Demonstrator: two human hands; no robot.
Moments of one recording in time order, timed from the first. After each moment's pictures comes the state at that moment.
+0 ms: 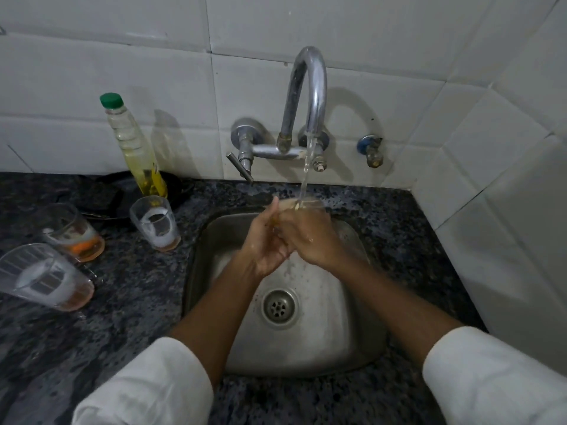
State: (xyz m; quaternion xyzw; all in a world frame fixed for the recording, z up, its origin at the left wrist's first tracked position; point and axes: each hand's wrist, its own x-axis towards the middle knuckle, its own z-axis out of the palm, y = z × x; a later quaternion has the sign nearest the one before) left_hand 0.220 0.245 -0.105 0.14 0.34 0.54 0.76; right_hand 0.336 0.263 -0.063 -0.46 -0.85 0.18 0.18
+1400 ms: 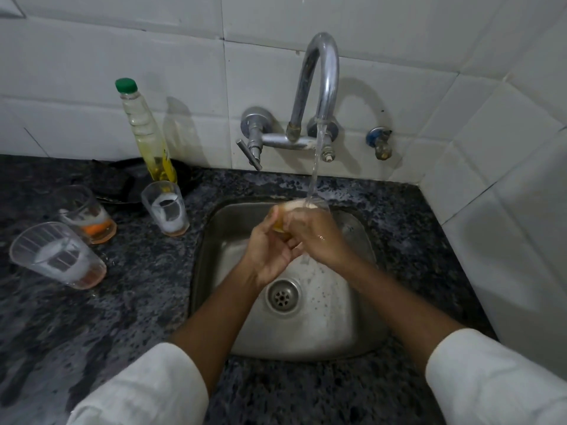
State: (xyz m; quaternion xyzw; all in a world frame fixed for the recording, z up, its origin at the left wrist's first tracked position) left_hand 0.224 0.213 -0.120 0.12 0.34 0.58 0.73; right_hand 0.339 0.242 -0.070 -0.44 -0.80 0.33 0.25
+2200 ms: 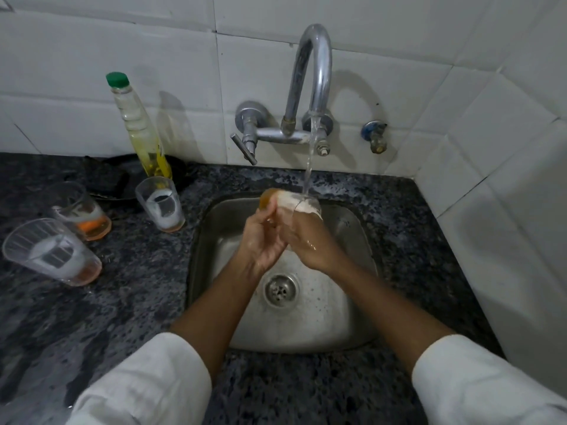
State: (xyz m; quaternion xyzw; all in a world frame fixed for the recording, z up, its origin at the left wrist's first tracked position) left_hand 0.219 0.218 -0.119 0.10 0.28 0.61 0.73; right_hand 0.340 0.230 -0.072 -0.35 -0.86 0.29 0.24
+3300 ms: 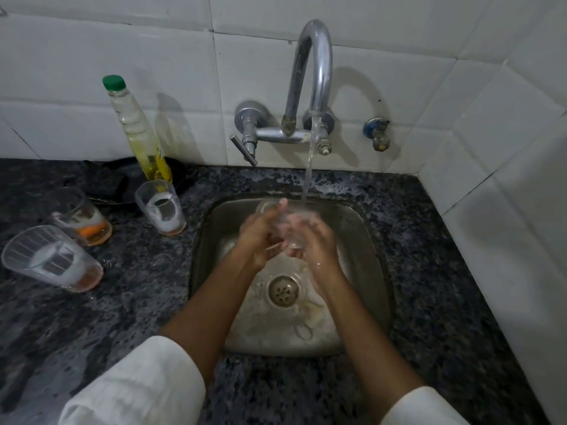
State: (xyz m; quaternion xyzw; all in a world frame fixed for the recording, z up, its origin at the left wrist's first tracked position) left_hand 0.215 0.219 -0.110 0.17 0.55 0.51 0.64; right_hand 0.331 0.216 -0.104 -0.50 -0.47 0.59 0.44
